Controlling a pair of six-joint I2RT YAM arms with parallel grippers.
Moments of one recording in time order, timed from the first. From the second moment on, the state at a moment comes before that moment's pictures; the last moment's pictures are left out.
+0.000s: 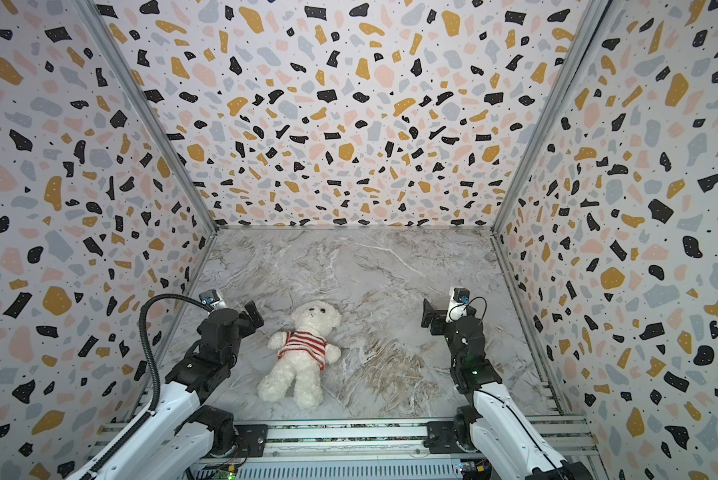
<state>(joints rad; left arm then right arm) -0.30 0.73 0.43 -0.22 -0.53 -0.46 0.19 0.74 0.23 0.31 0.07 0.14</state>
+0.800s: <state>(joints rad) -0.30 0.63 0.15 0.17 -0.68 -0.18 0.04 0.73 0.11 0.49 0.03 -0.03</state>
